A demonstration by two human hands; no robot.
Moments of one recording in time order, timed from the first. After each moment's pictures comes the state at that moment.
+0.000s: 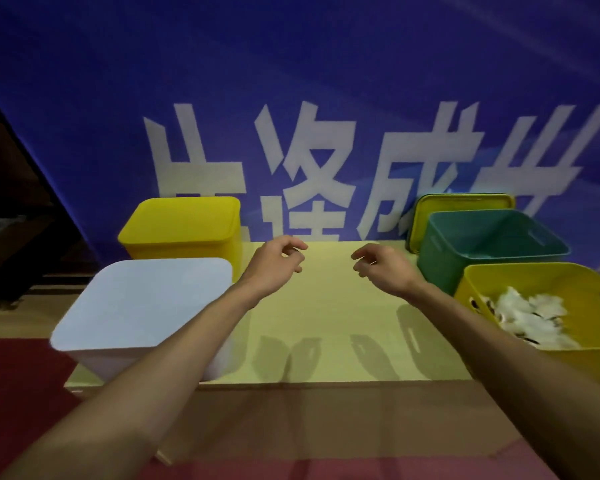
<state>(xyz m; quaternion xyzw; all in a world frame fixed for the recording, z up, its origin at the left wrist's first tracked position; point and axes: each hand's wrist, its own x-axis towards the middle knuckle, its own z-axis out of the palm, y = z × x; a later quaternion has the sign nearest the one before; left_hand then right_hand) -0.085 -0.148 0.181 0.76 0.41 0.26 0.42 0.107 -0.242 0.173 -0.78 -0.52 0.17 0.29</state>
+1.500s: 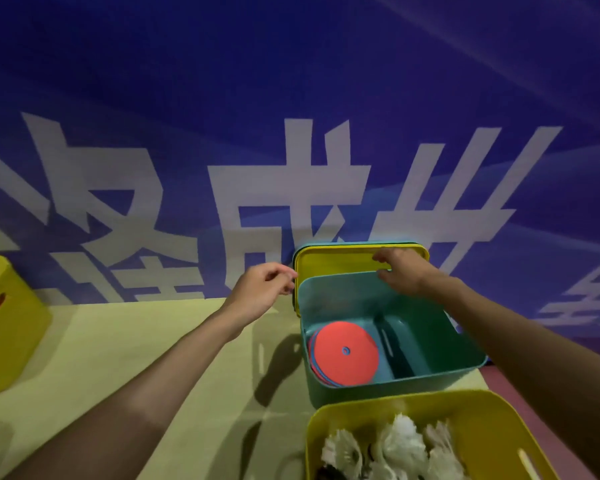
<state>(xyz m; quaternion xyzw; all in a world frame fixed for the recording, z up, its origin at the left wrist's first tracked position) 0.386 -0.058 0.138 0.72 0.40 0.21 0.52 0.648 -0.149 0.140 -0.83 -0.55 0.12 0.04</state>
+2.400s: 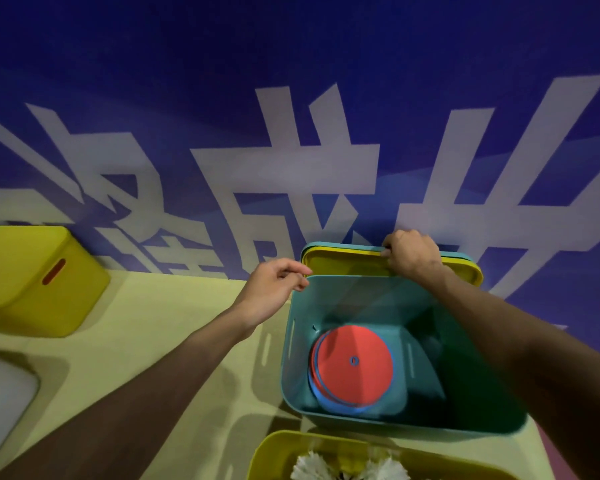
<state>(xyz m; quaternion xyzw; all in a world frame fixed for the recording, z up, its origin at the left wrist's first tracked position) 0.468 -0.073 0.122 0.68 0.51 0.21 0.48 0.729 -0.067 0.072 -0.81 -0.58 0.09 0.07</state>
